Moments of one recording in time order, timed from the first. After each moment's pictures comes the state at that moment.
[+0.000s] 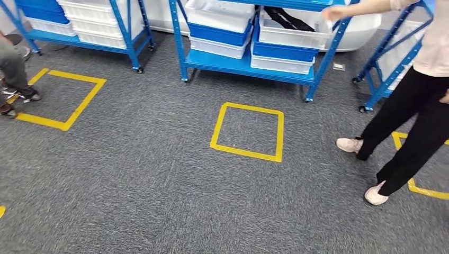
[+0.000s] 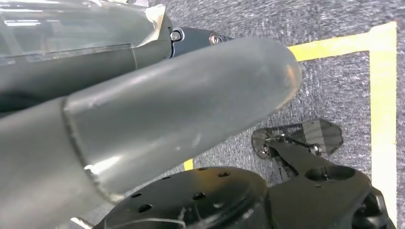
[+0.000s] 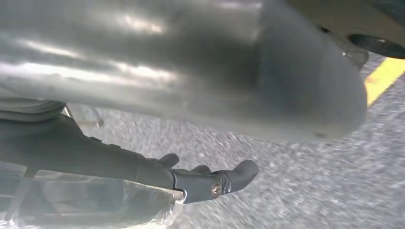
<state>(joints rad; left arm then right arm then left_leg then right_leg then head) -0.06 -0.15 0.54 -0.19 -0.75 0.11 -0.02 -0.14 0.10 -0.19 -0.20 0.85 -0.19 0.05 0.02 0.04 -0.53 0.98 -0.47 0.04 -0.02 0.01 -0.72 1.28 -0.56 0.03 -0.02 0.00</state>
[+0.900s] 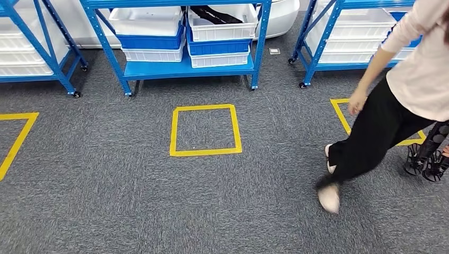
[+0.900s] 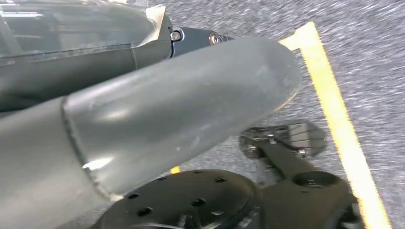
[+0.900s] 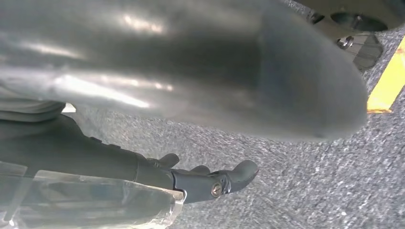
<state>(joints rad) -0.07 -0.15 0.54 -0.19 -0.74 0.11 -0.07 -0.14 0.10 -0.20 -0.20 0.86 -0.21 0.06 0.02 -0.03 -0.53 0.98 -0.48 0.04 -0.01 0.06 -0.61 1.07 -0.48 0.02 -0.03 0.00</state>
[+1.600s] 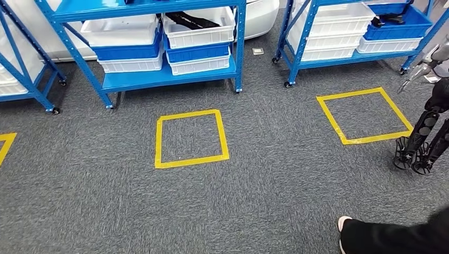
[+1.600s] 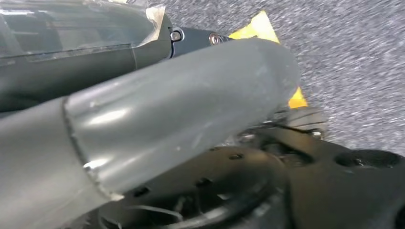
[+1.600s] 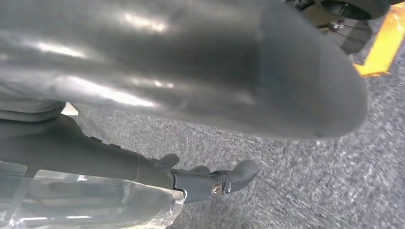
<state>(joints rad) -0.05 -0.14 0.57 -0.20 -0.74 0.10 -0.10 -0.13 0.10 -0.20 -0.20 0.89 -0.21 0.09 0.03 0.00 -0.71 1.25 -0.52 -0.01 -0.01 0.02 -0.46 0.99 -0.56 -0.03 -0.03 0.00</state>
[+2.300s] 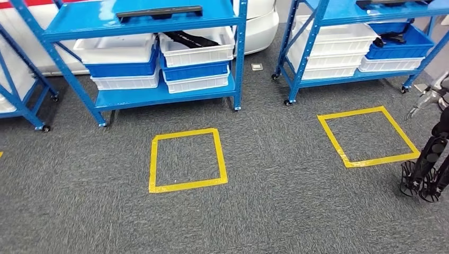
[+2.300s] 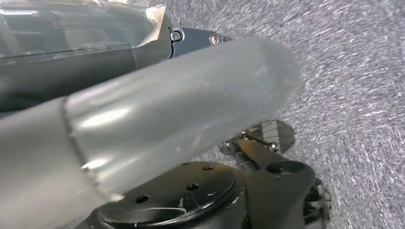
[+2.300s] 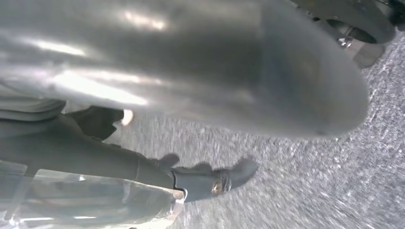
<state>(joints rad) -0.05 -0.15 0.59 -0.20 -0.74 0.12 -0.10 -0.14 0.10 -0.20 -0.20 0.91 -0.20 0.10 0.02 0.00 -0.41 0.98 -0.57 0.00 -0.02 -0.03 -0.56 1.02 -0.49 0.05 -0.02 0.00</state>
